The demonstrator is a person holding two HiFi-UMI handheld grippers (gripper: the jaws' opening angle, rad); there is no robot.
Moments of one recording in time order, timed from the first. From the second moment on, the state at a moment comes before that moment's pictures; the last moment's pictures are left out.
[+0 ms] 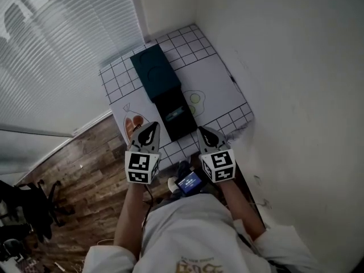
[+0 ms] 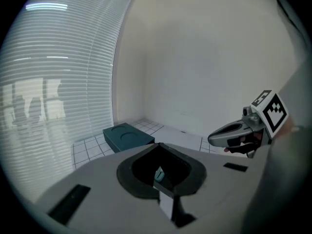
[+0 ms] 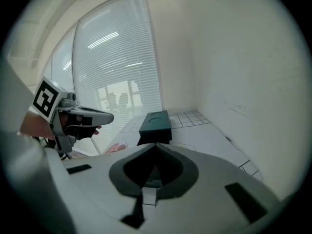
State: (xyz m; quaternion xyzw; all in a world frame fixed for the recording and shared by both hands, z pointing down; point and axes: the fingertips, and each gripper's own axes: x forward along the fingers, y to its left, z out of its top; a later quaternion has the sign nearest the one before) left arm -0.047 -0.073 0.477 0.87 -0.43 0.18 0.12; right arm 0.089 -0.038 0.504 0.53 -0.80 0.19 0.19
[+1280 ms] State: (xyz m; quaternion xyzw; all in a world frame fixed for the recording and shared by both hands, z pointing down) left arm -0.106 0.047 0.345 0.86 -0.51 0.06 -0.01; right arm 0.054 0.055 0.345 0.57 -0.82 0.04 0.06
